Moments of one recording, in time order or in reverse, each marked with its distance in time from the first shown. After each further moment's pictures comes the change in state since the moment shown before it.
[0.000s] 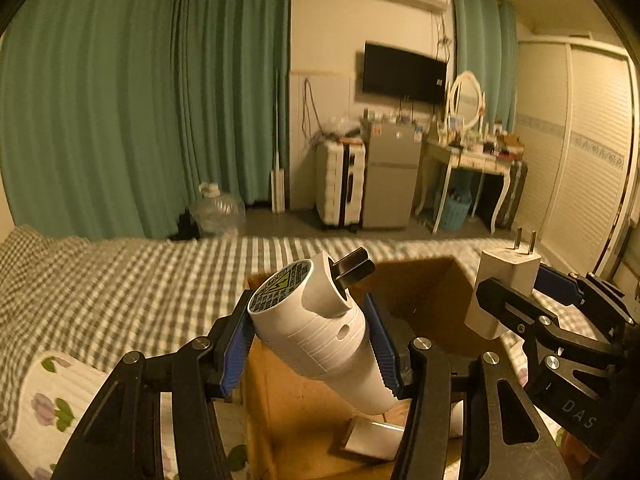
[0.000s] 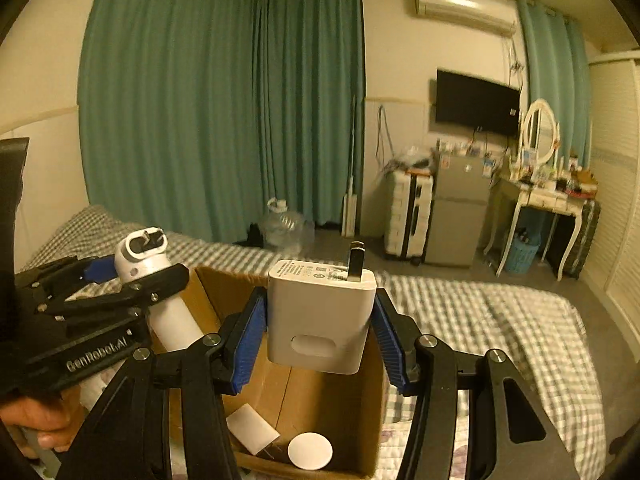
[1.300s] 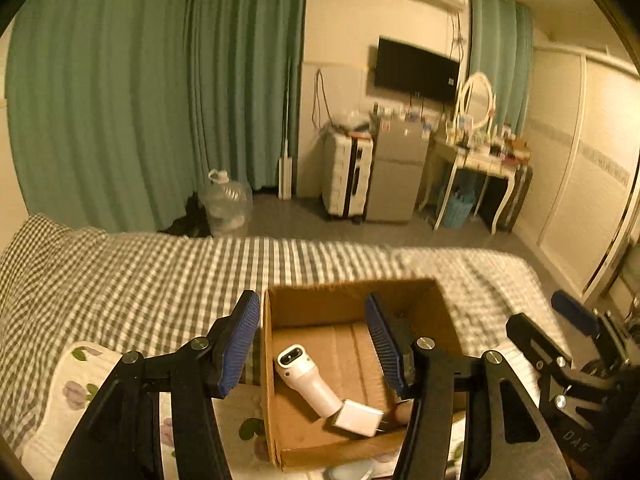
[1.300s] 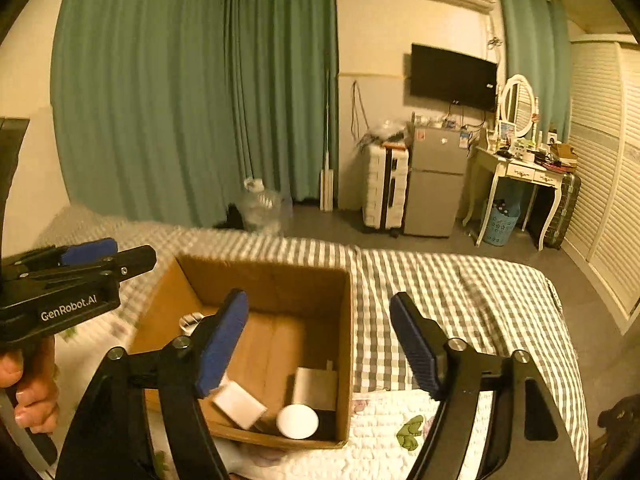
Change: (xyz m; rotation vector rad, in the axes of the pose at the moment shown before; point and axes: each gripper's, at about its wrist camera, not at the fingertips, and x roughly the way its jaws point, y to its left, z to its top) left arm -0.078 0.004 0.052 -0.065 0.028 0.011; right arm -0.057 -0.018 0.011 0.072 0.020 -0.088
